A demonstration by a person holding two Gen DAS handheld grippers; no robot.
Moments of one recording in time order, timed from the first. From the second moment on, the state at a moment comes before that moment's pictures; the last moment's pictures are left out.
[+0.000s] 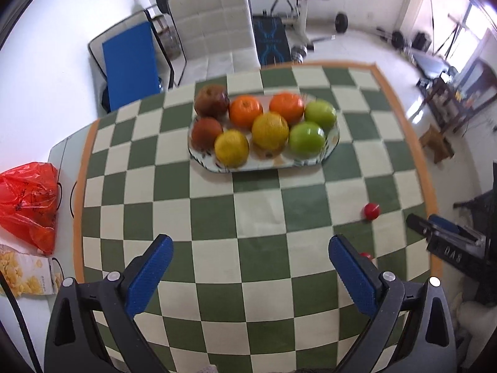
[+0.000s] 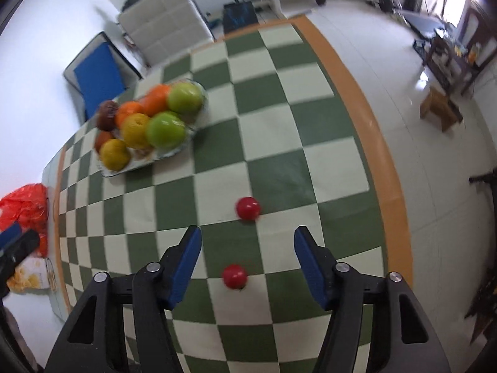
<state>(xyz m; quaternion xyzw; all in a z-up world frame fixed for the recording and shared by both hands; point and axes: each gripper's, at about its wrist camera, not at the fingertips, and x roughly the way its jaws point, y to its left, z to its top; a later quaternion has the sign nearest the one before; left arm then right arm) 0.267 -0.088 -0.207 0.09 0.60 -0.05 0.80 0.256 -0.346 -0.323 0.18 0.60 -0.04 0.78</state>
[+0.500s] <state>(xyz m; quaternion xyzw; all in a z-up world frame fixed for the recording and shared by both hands) 0.291 -0.145 -0.307 0.12 0.68 -0.06 0.72 0.311 -0.331 -0.420 0.17 0.65 0.00 0.74</state>
